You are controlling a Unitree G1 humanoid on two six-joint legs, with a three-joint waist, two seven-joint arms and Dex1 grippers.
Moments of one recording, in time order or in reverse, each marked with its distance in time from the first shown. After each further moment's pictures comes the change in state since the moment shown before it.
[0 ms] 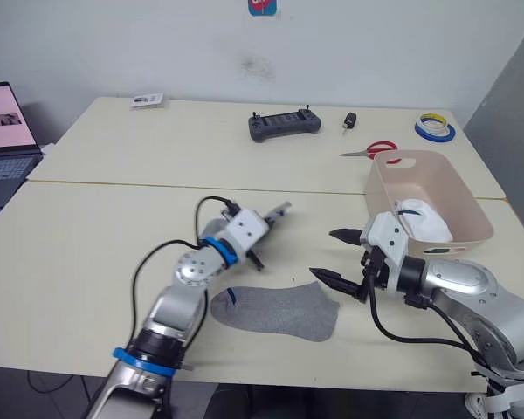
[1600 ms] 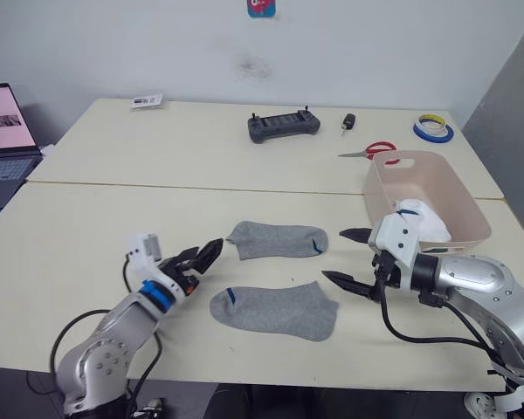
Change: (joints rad) left arm 0.317 -0.083 0.621 -0.389 -0.980 0.751 0.308; right arm -0.003 -0.091 -0.014 0.009 -0.043 -0.046 0.068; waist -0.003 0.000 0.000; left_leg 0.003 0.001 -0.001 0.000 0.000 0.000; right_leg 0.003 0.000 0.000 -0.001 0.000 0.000
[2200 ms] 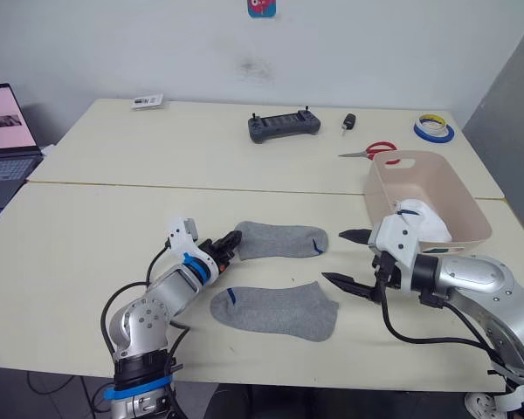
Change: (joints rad) left arm -0.209 -0.099 -0.031 0.204 0.003 0.081 0.215; right arm 0.001 -0.001 -0.001 0.001 -0.003 -0.005 0.018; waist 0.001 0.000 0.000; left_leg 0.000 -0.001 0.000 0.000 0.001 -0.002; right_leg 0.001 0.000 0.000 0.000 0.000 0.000
